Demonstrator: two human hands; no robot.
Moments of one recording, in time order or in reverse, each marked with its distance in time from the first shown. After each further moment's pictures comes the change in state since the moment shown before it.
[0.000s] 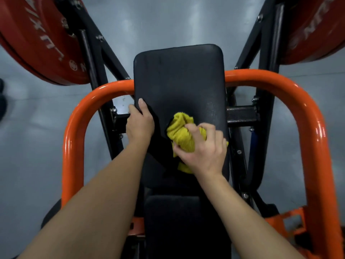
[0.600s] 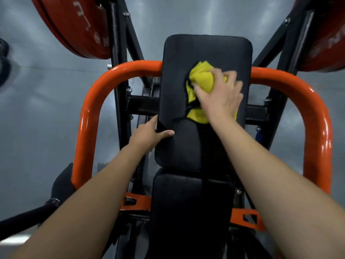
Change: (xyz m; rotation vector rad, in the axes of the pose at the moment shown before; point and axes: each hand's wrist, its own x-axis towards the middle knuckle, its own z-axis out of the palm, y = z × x) left_hand -0.036 -0.080 -0.058 0.309 -0.550 0.144; right_hand 0.103 -0.042 0.009 -0.070 -0.108 0.169
